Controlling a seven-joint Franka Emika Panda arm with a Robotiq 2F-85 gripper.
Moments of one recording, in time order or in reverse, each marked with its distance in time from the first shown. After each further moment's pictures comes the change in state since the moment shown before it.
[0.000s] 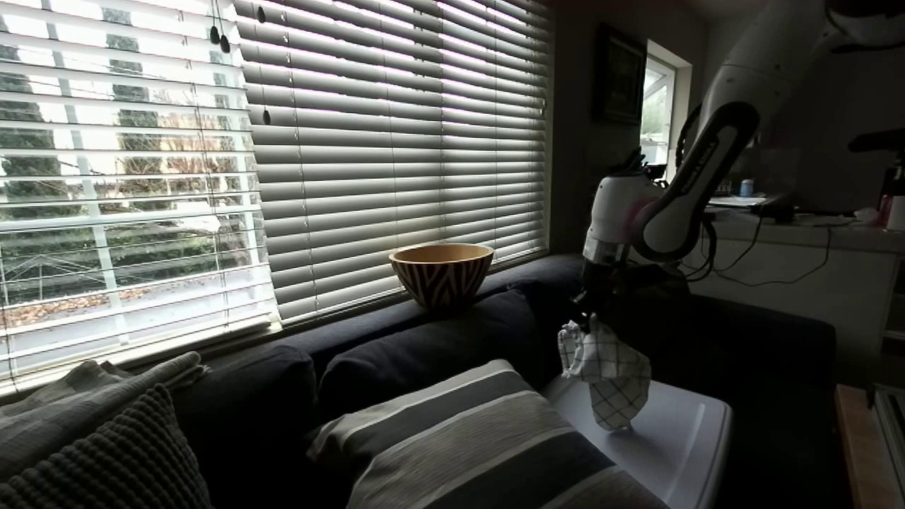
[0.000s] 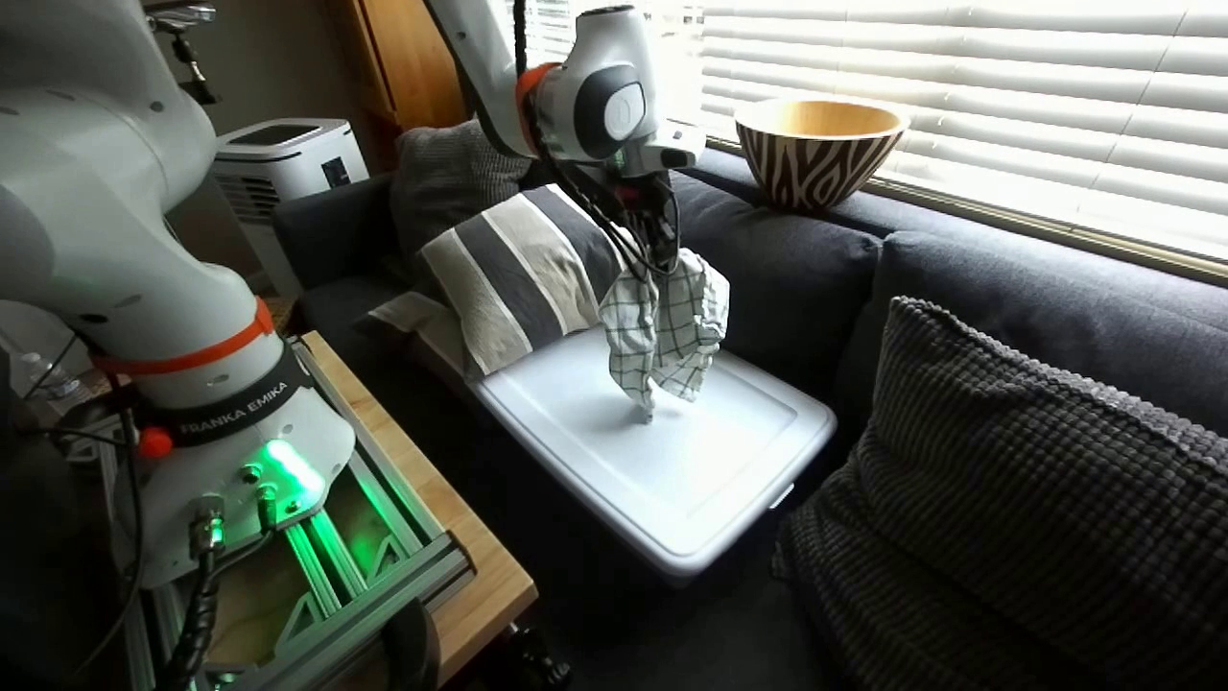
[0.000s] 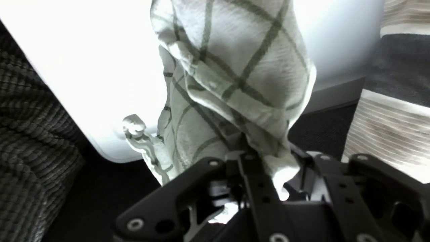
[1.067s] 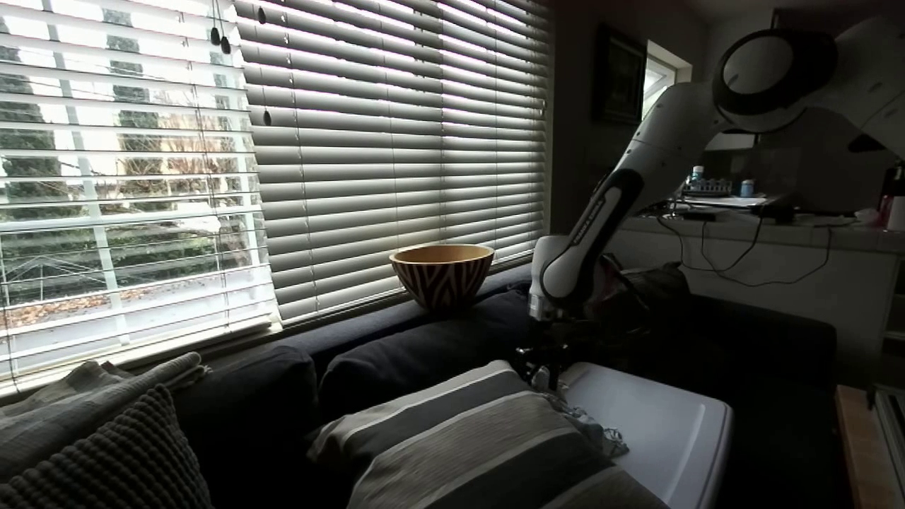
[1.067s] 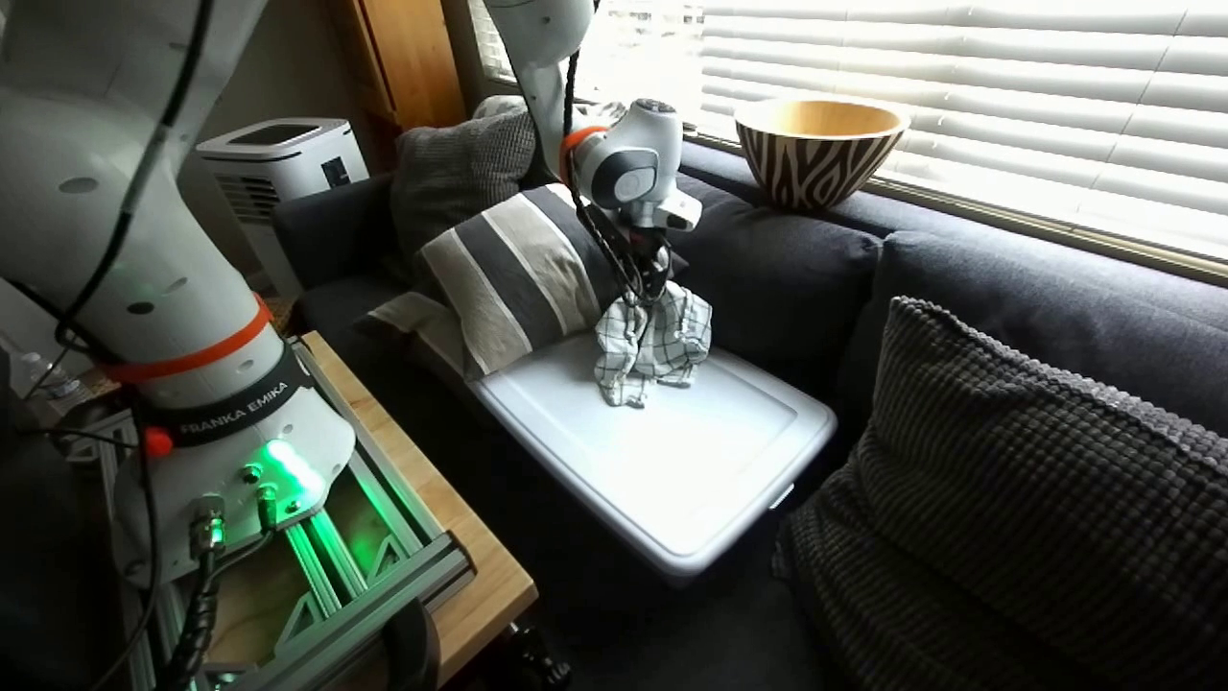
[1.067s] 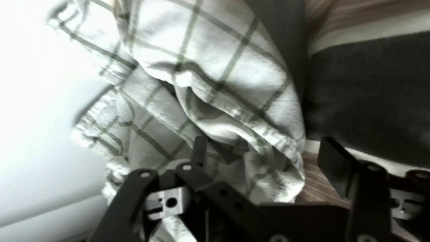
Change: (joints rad) arm 0.385 0.412 -0.183 0.400 0.553 -0.136 -0.336
